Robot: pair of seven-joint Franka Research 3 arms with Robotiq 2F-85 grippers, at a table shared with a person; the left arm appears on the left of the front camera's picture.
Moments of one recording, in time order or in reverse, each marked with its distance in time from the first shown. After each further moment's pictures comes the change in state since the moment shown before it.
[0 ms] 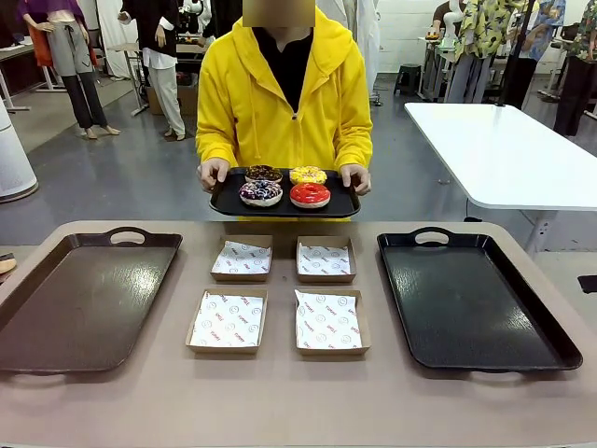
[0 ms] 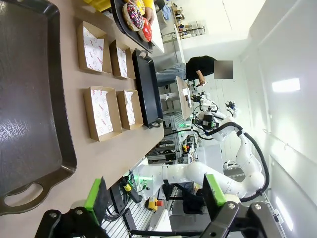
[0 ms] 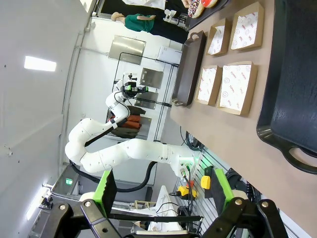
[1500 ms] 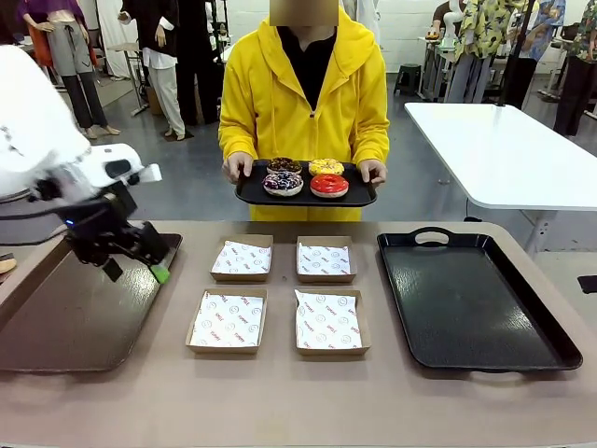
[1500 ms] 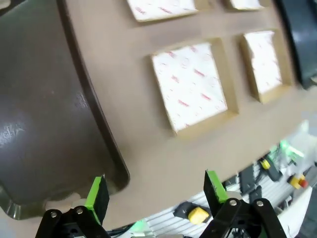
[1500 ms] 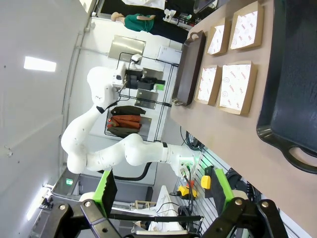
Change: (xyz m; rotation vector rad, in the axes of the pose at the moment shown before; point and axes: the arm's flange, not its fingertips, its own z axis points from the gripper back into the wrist) left arm 0.016 -0.090 -0.284 0.999 0.382 -0.269; right arm 0.000 -0.001 0.000 0.000 0.001 -0.004
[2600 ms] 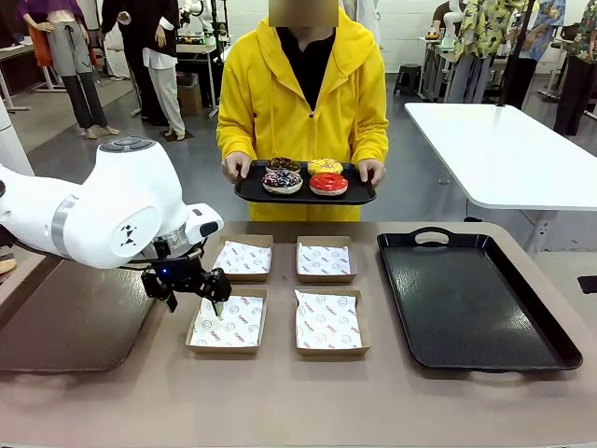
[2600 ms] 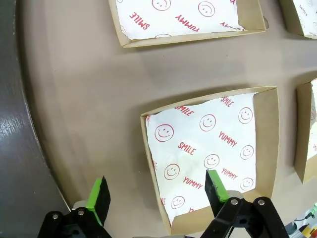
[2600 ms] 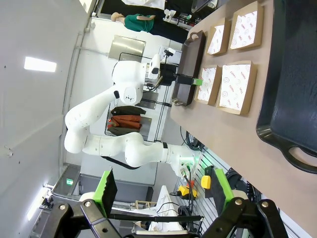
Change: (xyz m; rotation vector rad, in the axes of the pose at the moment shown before) left arm 0.044 -0.045 -0.129 0.143 -0.005 0.099; right arm 0.000 0.000 0.000 0.000 0.000 -0.002
